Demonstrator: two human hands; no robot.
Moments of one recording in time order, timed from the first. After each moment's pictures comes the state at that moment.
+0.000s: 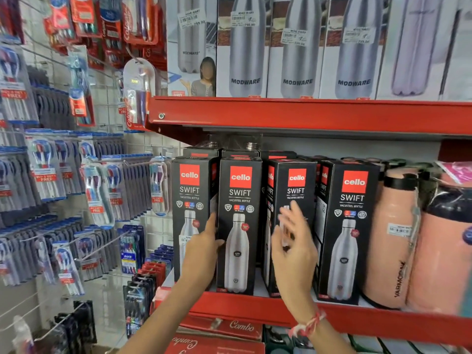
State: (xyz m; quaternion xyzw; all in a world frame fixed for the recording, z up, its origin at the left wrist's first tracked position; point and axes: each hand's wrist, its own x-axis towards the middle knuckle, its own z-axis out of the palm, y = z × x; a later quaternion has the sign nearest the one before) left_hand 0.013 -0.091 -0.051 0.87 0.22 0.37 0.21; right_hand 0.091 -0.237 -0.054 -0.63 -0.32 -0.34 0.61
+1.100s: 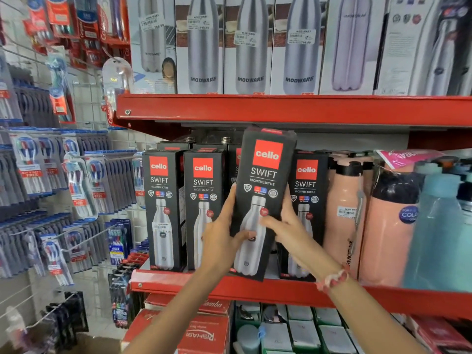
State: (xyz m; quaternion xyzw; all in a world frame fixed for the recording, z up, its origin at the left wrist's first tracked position) left_hand 0.035 -0.206 -0.039 0.80 0.02 0.45 0.39; right_hand 0.125 -0.334 -0.012 -0.63 -0.46 0.07 0.62
